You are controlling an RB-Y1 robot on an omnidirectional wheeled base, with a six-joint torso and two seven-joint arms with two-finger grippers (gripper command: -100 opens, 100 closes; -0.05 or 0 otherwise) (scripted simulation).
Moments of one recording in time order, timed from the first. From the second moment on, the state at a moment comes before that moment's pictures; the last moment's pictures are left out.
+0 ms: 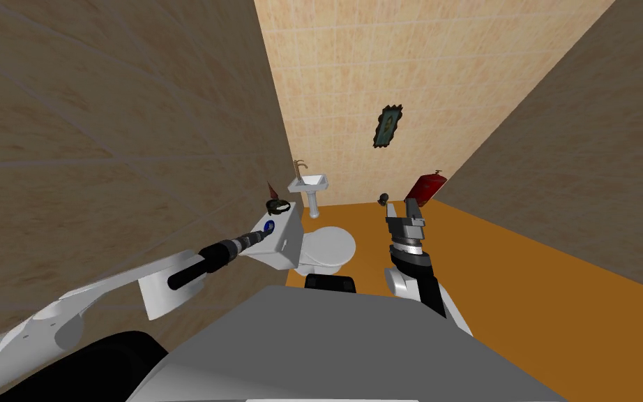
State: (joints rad) left arm 1.08 1.37 0.40 -2.39 0.07 0.39 -0.05; right arm 0.49 -0.03 0.01 -2.26 0.09 -0.56 -0.05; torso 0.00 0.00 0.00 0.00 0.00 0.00
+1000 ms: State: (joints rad) left arm 1.20 1.60 0.45 -2.42 0.06 0.58 -0.03; right arm 0.49 -0.03 0.01 -2.26 0.09 -0.56 -0.05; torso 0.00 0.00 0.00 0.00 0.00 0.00
